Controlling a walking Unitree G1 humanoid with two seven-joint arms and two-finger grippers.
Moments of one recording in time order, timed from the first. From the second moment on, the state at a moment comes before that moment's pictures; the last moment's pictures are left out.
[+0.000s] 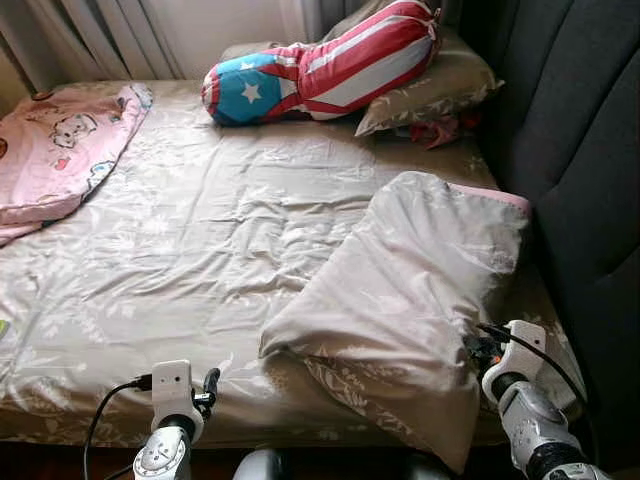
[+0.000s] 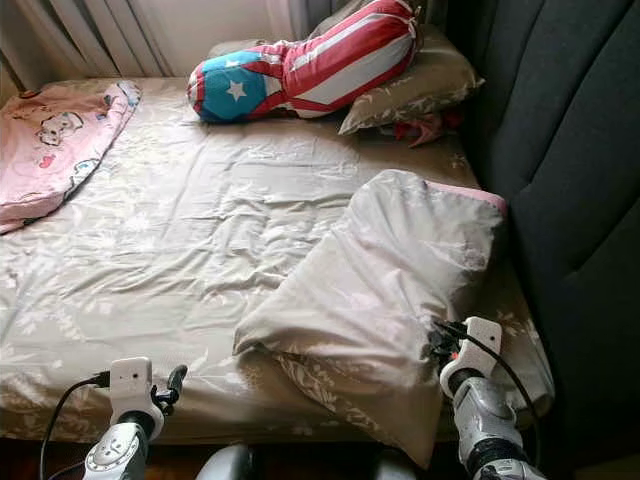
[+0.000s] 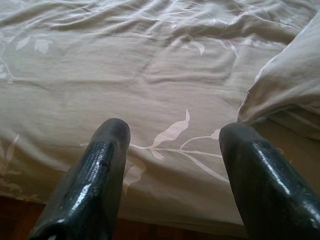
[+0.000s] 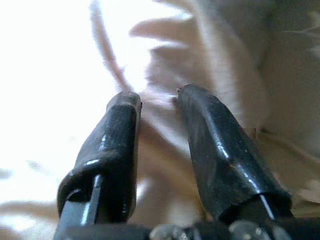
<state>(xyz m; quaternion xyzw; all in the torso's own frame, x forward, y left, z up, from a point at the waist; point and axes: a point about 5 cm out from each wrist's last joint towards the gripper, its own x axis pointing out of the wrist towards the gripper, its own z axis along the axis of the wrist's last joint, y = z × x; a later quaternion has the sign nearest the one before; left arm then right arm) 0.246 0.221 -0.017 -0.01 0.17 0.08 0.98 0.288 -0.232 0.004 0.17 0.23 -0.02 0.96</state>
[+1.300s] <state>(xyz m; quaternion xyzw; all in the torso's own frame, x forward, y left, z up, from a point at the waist) 0.235 0.224 -0.024 0.00 0.19 0.07 0.98 0.260 -0.205 -0.031 0.21 0.33 -0.02 0.92</state>
